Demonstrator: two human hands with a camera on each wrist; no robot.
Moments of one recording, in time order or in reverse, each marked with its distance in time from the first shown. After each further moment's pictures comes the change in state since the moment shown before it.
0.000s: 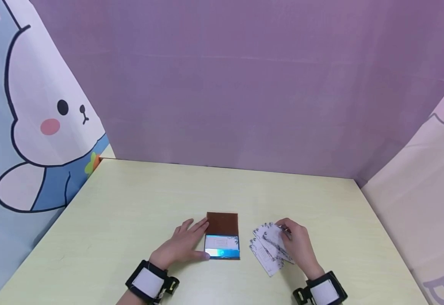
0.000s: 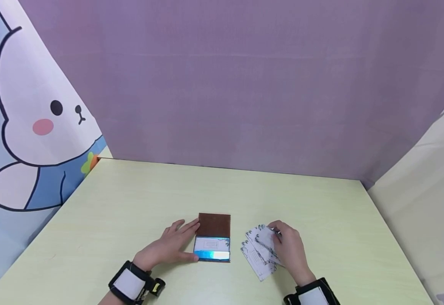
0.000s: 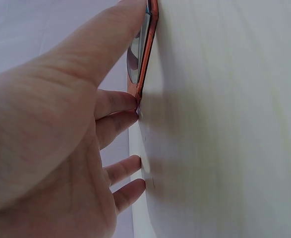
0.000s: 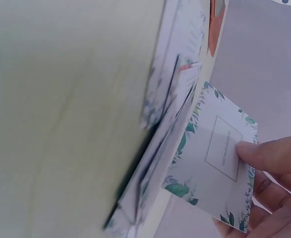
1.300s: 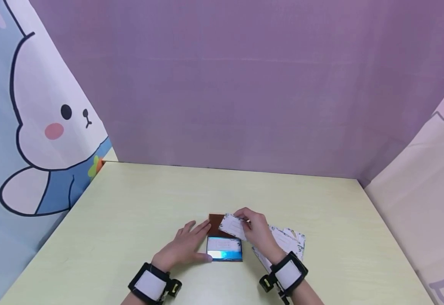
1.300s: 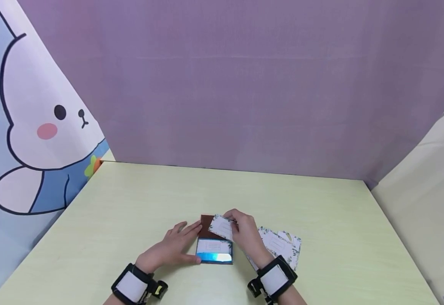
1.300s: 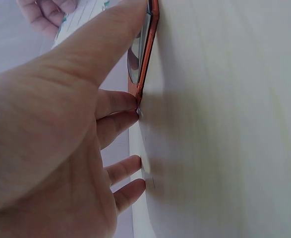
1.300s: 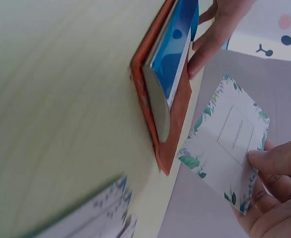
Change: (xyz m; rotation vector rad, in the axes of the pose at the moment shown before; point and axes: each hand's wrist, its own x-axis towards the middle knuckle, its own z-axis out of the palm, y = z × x) left_hand -0.002 -0.007 0.013 -0.015 0.019 0.024; right_hand 0.060 0.031 0.188 0.108 -0.130 -0.100
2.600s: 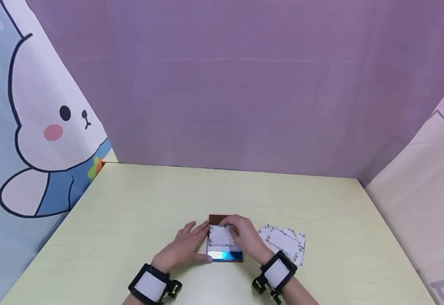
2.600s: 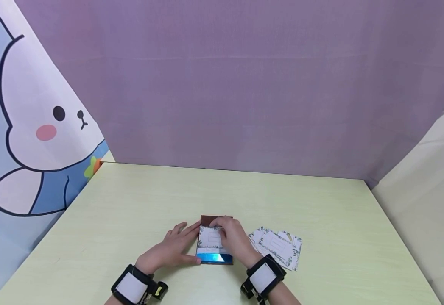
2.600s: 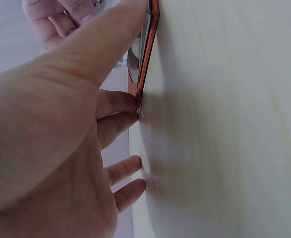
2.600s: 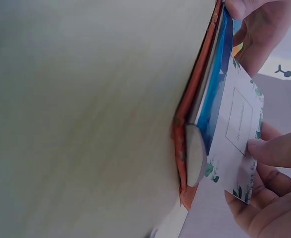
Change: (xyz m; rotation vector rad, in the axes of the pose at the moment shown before) left_hand -0.002 0.011 -0.001 -0.003 0.022 -0.023; right_hand -0.011 -0.030 0.034 -0.053 -0.123 -0.123
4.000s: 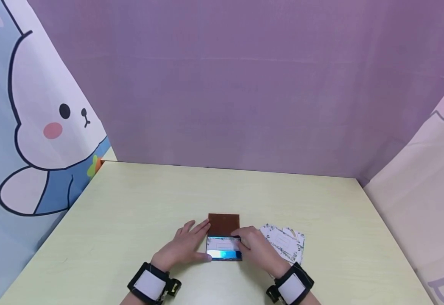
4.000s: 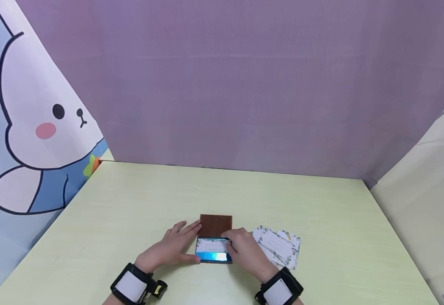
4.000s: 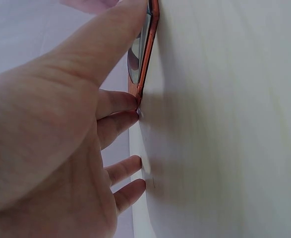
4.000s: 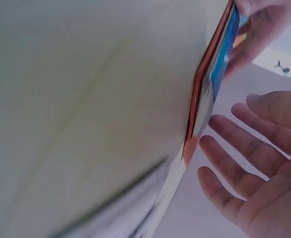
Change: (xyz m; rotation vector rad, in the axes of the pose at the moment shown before) left_hand 0.002 0.002 -0.002 0.041 -0.036 0.024; right_hand -0.060 -0.004 -0.042 -0.157 -0.138 0.045
